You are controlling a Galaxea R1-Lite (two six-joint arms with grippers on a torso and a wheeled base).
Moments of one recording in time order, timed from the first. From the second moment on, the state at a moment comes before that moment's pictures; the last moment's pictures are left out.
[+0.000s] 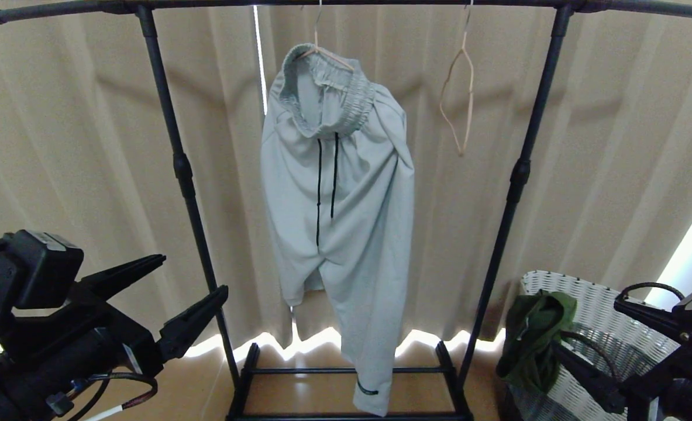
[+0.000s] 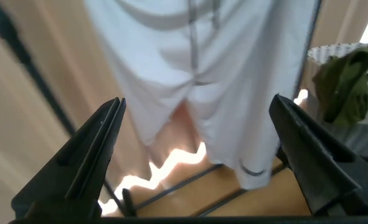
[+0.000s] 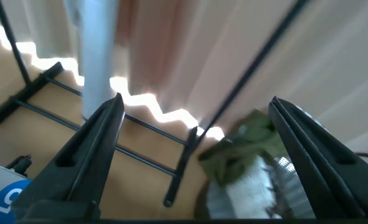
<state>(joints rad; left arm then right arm) -0.42 1.26 -0.21 -1.00 -0.02 0.12 0.50 1.11 -0.17 -0.63 -0.24 -0.16</state>
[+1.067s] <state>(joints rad) -0.43 1.24 -0.20 -1.00 -0.02 0.12 0.49 1.11 -0.17 -0.62 -0.24 -0.17</state>
